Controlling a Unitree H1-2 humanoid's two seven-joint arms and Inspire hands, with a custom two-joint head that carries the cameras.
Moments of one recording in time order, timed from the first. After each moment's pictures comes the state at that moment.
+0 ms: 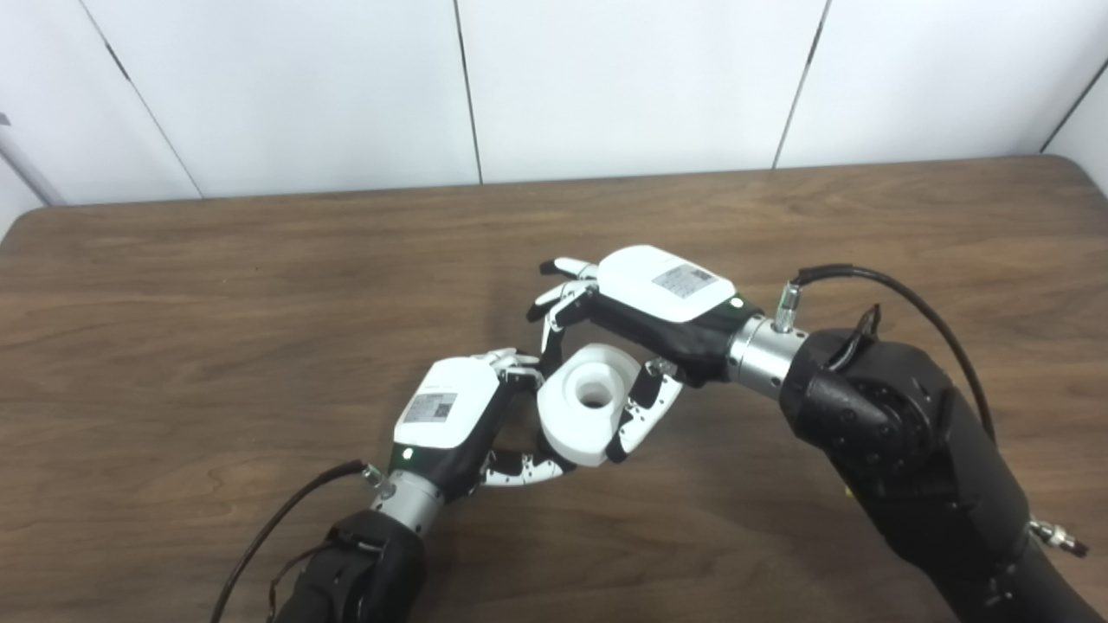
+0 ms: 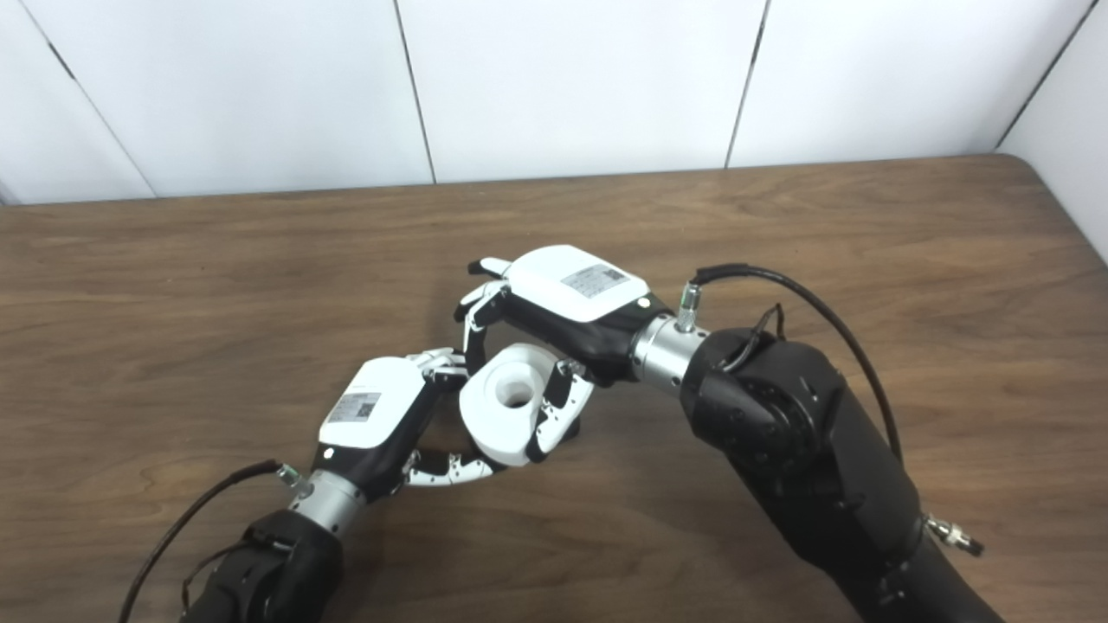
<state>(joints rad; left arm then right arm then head) -0.03 0.21 -0.43 -0.25 0.93 0.11 -0.17 -0.41 -0.33 0.40 -0.55 -0.74 0.24 0.78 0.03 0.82</state>
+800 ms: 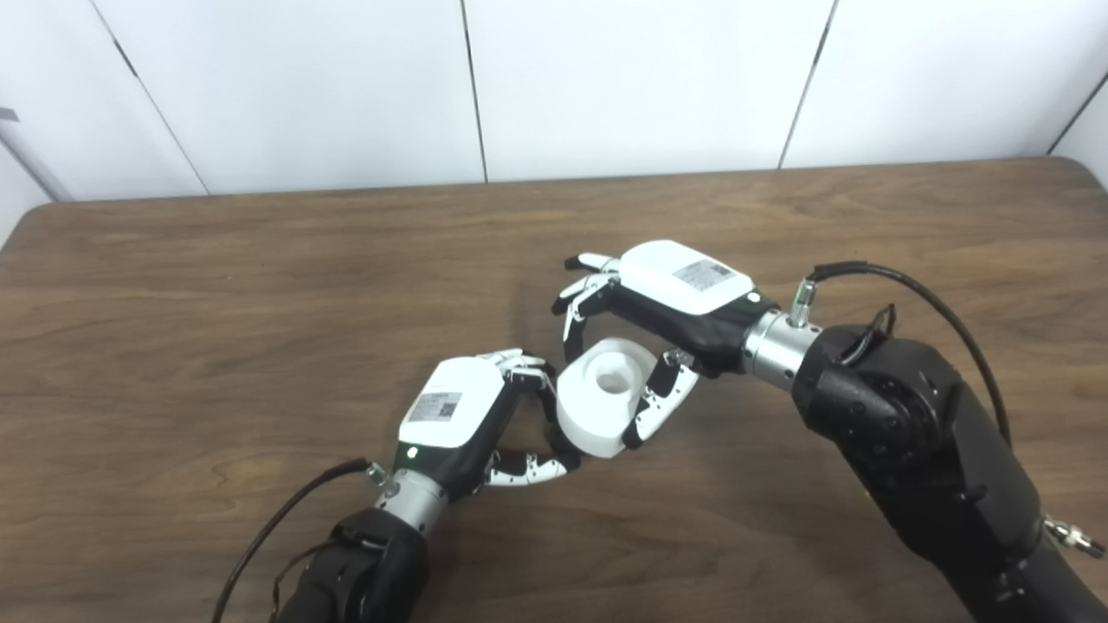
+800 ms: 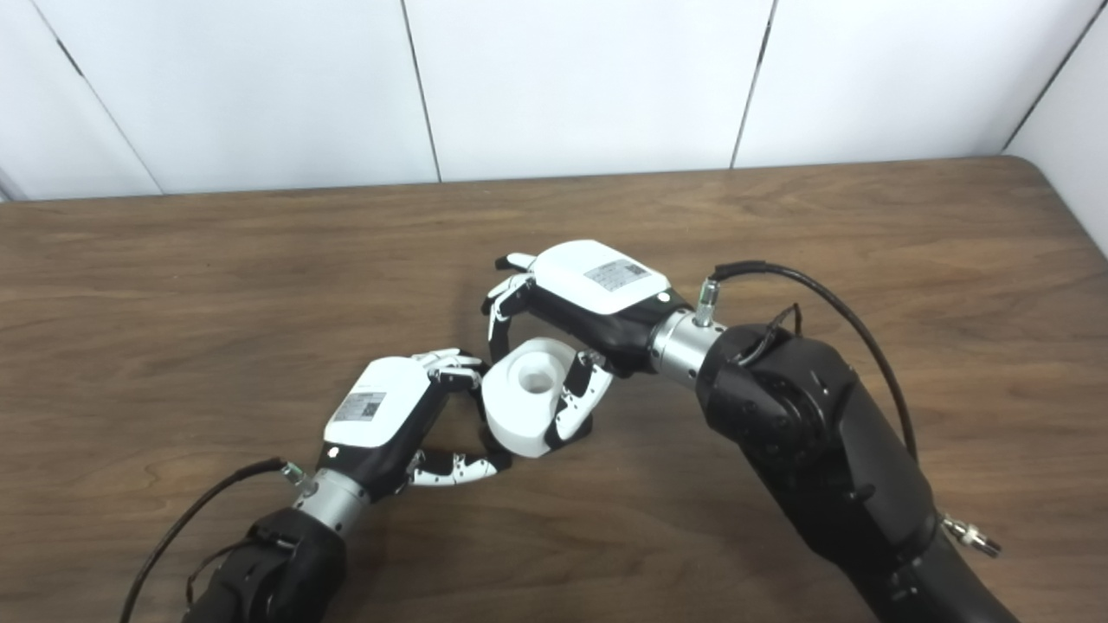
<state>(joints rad) -0.03 0.21 -0.43 -0.25 0.91 0.11 -0.17 -0.40 -0.36 0.39 -0.50 -0.73 0.23 0.73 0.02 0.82</state>
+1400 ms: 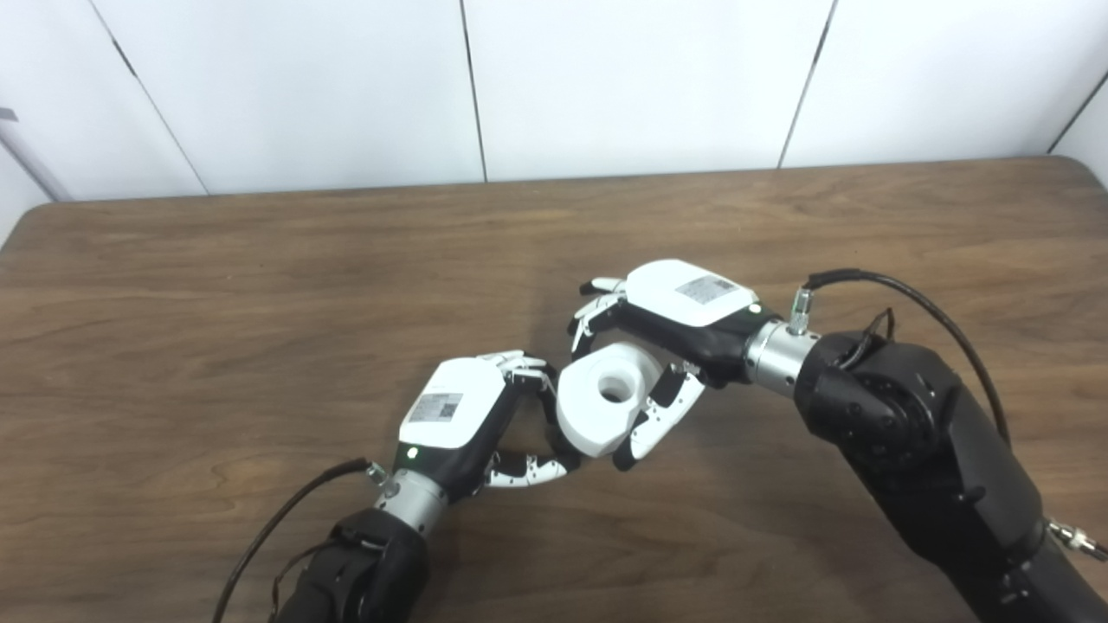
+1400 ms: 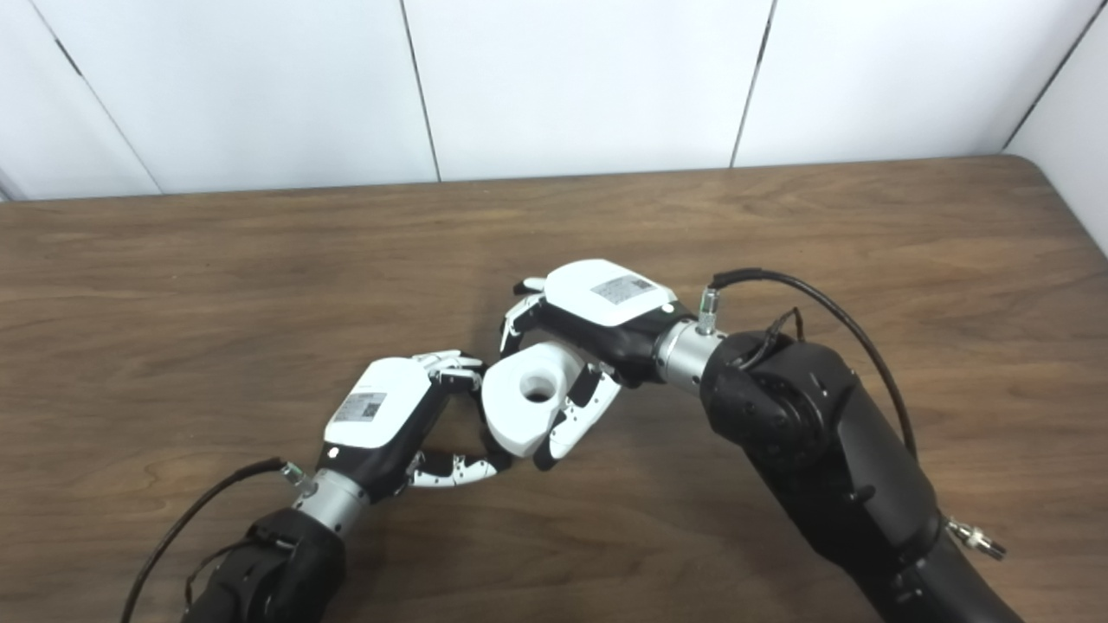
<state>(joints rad) -0.03 0.21 -0.43 -0.26 0.93 0.11 -0.19 -0.39 -0.37 0.40 -0.48 -0.75 0.25 0.81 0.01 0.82</state>
